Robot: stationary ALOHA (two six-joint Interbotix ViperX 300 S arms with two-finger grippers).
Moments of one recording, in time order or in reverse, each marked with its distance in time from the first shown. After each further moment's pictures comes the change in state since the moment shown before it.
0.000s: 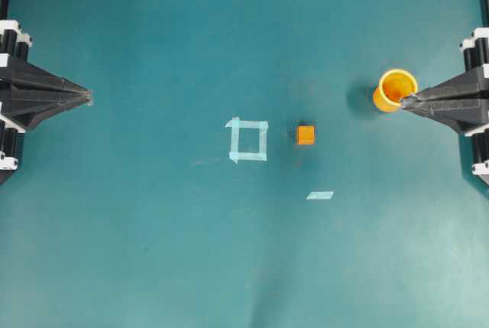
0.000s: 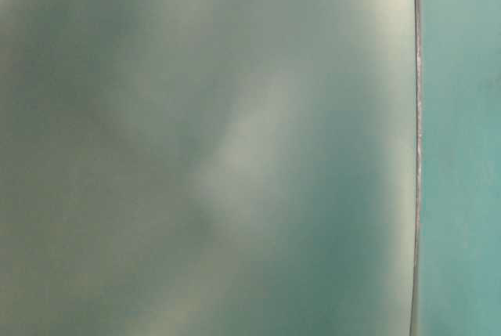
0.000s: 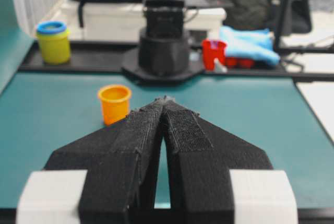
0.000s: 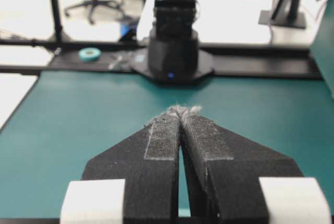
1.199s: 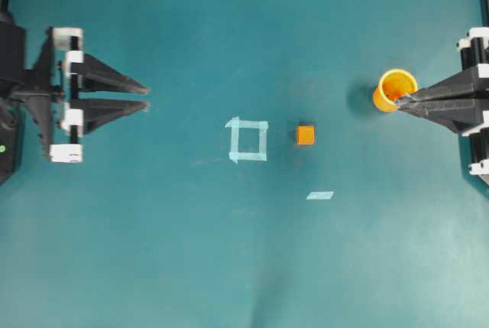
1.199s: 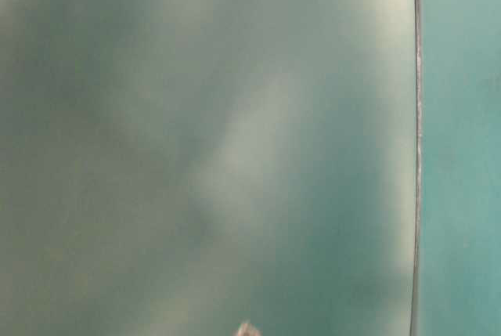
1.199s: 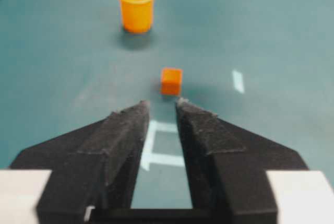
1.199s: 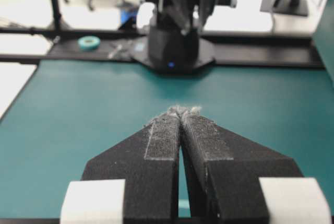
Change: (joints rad) left arm 0.066 0.362 -0.101 0.006 0.051 -0.023; right arm 0.000 0.018 -0.026 0.000 0.052 -0.003
